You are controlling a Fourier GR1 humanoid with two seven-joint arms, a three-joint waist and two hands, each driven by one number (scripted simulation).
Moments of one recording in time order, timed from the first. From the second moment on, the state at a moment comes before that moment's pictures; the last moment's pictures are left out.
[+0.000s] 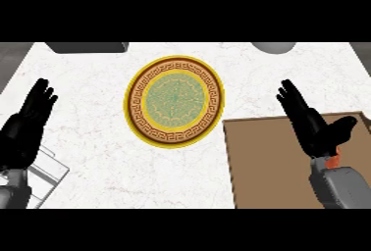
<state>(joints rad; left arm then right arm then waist) -0.10 0.43 0.01 -1.58 0.21 0.16 0.10 -0.22 -0.32 0.13 -1.38 -0.28 -0.03 -0.02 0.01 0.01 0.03</state>
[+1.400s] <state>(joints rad) 0.07 0.47 -0.01 -1.68 0.13 0.00 -0.18 -0.11 -0.78 -0.06 -1.15 -0.14 0.47 -0.61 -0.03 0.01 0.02</state>
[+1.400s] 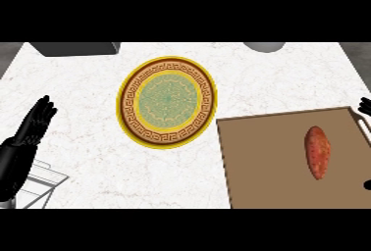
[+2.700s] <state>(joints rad) 0.05 0.47 -0.01 -1.69 0.12 0.00 -0.13 -0.19 -0.86 0.19 -1.15 0.27 0.42 -0.52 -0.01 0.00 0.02</state>
